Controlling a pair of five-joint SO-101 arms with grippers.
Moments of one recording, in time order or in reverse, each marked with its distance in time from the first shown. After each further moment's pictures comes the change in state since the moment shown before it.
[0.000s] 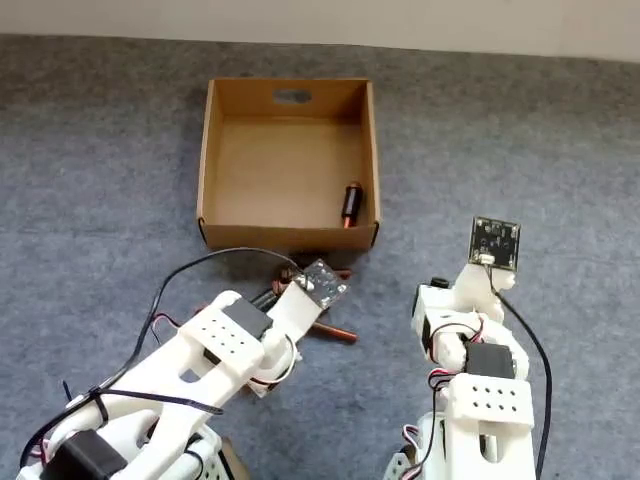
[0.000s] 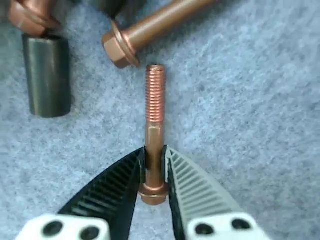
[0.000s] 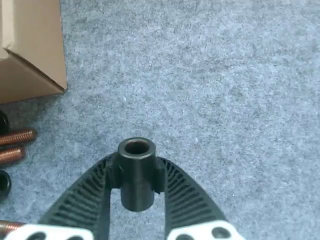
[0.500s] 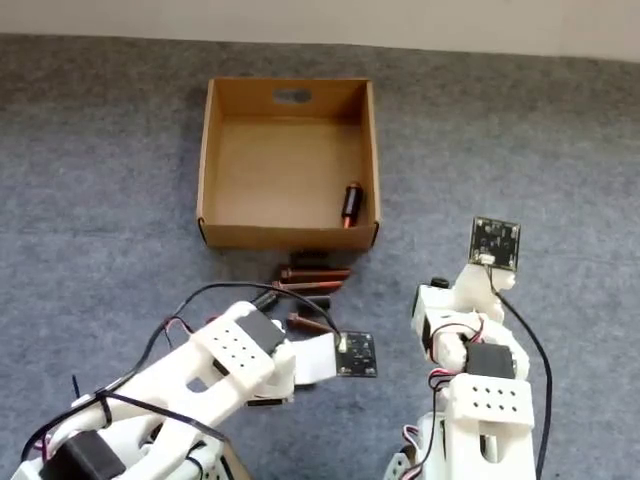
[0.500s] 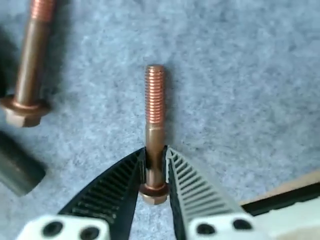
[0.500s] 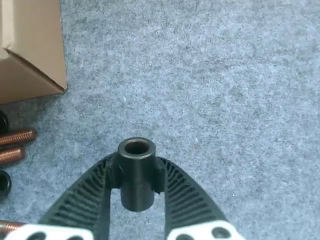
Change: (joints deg) left arm 6.9 -0.1 0.6 3.9 -33.7; right arm 0.0 0.0 0.0 0.0 0.0
